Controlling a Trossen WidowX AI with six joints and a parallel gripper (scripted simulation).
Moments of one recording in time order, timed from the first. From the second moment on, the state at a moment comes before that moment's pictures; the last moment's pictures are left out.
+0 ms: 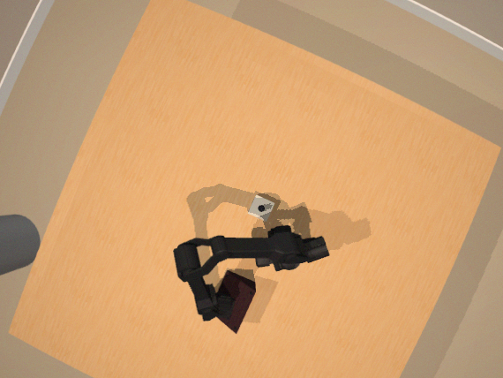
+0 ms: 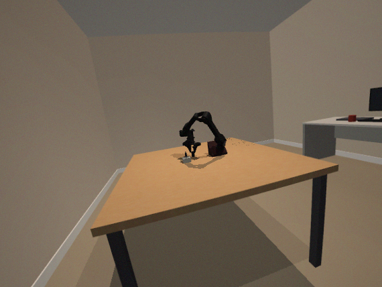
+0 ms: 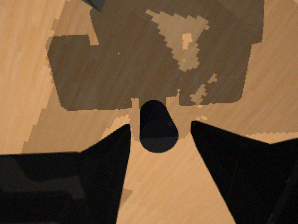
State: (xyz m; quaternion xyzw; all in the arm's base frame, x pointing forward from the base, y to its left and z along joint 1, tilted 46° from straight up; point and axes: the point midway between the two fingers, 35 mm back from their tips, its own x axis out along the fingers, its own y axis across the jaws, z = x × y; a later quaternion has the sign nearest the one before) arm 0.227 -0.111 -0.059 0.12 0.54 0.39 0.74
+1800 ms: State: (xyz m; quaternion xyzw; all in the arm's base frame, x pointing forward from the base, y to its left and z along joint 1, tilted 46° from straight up) arm 0.224 -0.134 -0.029 0.13 0.54 0.39 0.74
